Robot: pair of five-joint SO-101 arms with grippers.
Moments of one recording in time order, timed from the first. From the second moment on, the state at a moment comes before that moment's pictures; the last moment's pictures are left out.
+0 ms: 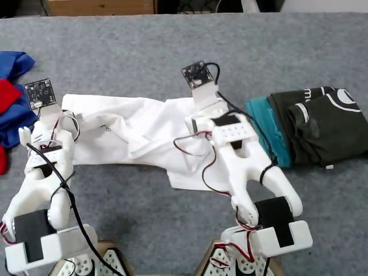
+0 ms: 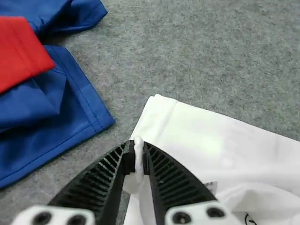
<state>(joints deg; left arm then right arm) -21.5 -10.4 57.8 -4.6 0.1 -12.5 -3.3 37.0 32.7 14.6</state>
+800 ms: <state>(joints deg) -23.9 -6.4 54.5 -4.6 0.1 -25.6 -5.3 19.3 68.6 15.4</state>
